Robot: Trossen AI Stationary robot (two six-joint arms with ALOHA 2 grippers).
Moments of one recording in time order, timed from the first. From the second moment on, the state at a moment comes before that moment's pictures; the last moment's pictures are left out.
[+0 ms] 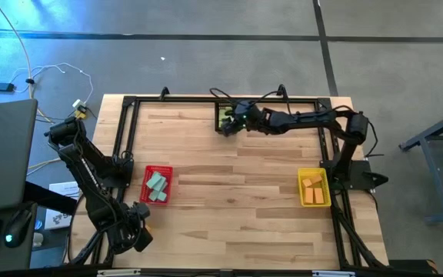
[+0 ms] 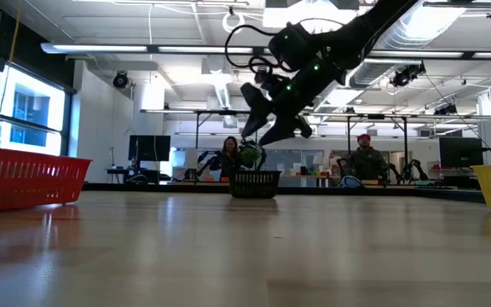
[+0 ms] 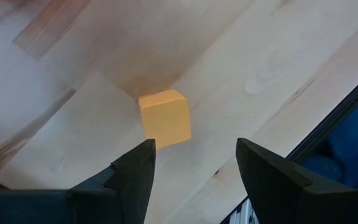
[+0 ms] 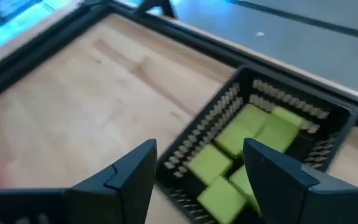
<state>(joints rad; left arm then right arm) -0.96 1.41 0.81 -0.70 -0.14 -1.89 -0.35 1.80 1.13 0.07 0.22 0.44</state>
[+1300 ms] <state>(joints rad) -0.96 1.62 0.81 -0.55 -0.25 -1.73 0.03 1.51 1.13 -0.28 -0.03 0.42</state>
